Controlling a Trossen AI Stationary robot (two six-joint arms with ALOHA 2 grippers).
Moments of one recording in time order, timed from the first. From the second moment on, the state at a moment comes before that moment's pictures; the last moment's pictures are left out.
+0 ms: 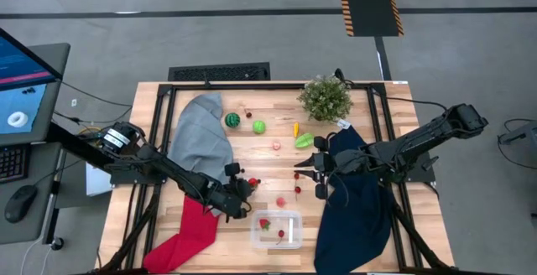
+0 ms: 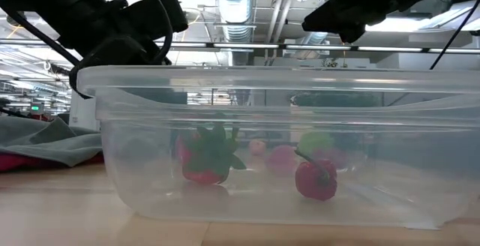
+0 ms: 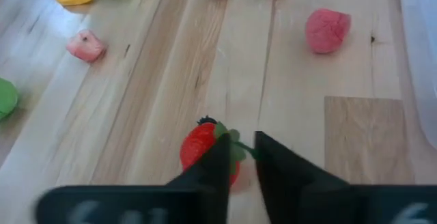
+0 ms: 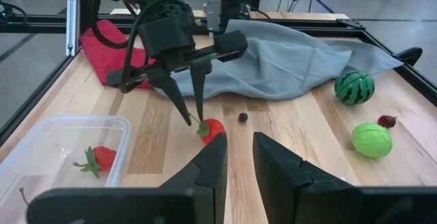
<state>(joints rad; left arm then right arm) -0.46 1.72 0.81 0.02 -0.59 -0.35 0.31 1.23 0.61 0.22 0.31 0.05</state>
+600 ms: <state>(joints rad) -0.54 1.72 0.90 0.01 -0.66 -0.23 0.31 1.23 0.61 0.22 0.31 0.05</state>
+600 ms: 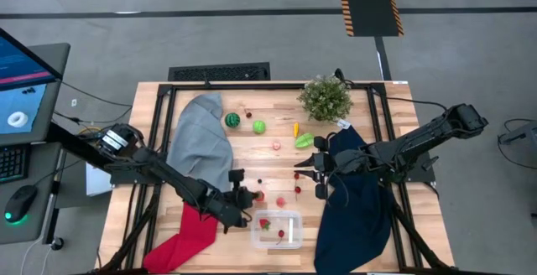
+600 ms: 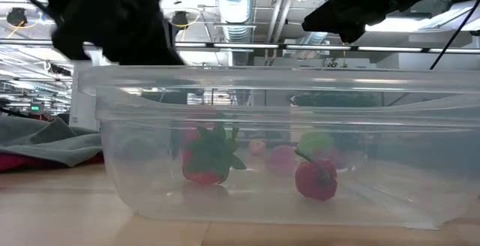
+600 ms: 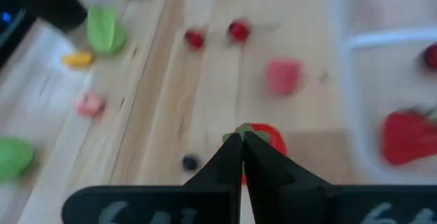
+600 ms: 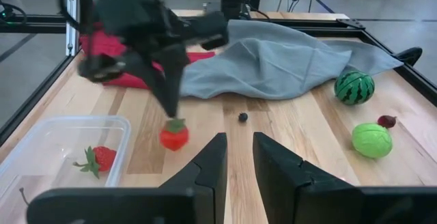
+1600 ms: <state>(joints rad) -0.63 1.72 1.02 0.02 -0.27 -0.22 0.31 1.23 0.61 0.22 0.31 0.05</state>
